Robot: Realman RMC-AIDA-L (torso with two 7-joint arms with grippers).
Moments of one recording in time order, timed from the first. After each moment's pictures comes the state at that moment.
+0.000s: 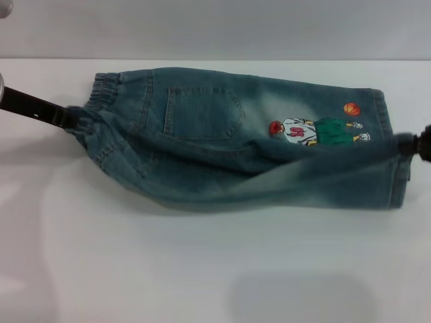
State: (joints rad) left arm -0.66 -2.01 0.92 1.11 2.62 1.36 -2.40; right arm 0.52 2.04 -0.70 -1.26 -2.38 -1.70 1.74
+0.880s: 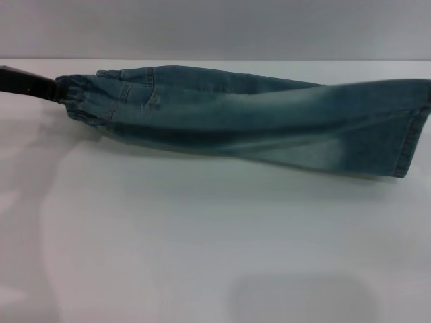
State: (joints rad) left arm -0.63 -2.05 0.92 1.15 2.62 1.19 -2.40; right arm 0.43 2.06 -0.56 -1.25 -2.18 -1.52 1.64
